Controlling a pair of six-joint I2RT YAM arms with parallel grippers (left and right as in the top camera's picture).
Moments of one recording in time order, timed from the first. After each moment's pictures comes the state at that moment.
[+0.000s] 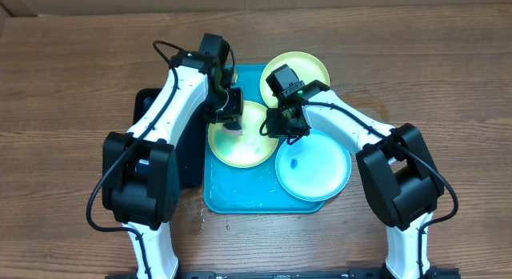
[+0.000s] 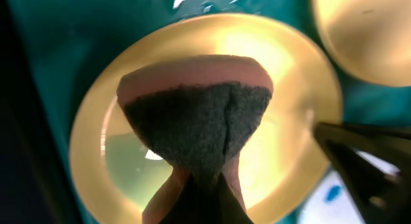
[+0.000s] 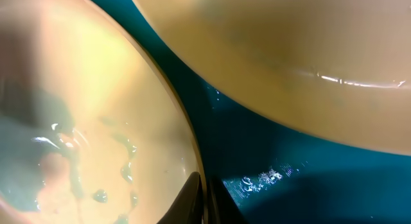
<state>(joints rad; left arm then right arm) -0.26 2.04 1.62 -1.05 0.21 -0.28 0.54 2.10 1.50 -0.74 -0.15 0.51</state>
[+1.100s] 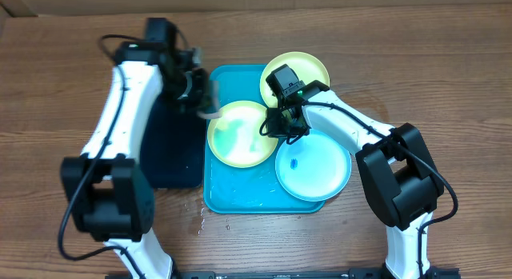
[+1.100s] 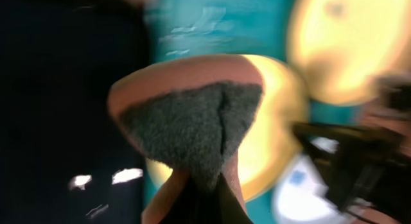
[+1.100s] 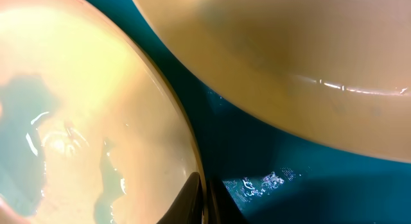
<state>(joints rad) -0.04 1.92 1.68 -1.15 0.35 -0.23 0.54 2.10 1.50 -0.73 -0.15 0.51</state>
